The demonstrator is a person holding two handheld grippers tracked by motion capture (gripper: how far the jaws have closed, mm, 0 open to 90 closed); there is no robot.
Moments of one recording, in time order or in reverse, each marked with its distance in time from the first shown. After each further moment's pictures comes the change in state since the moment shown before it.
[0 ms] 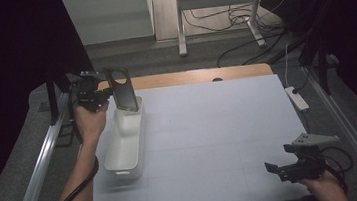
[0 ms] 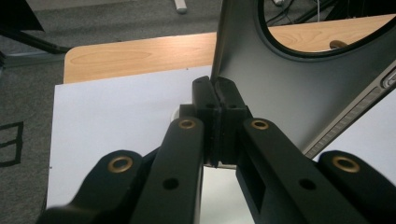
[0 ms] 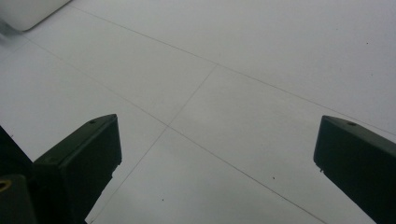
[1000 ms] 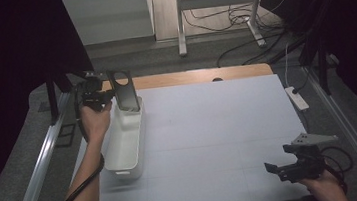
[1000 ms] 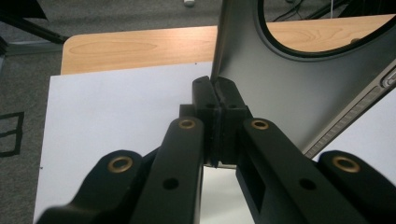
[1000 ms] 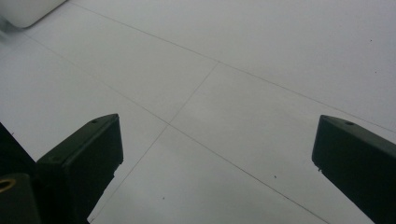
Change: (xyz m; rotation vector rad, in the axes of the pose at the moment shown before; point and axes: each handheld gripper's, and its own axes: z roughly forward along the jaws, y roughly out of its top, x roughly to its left) left arm 0.005 -0.004 0.029 0.021 0.026 -0.034; right arm 0.000 0.000 0.001 0.012 0.005 0.000
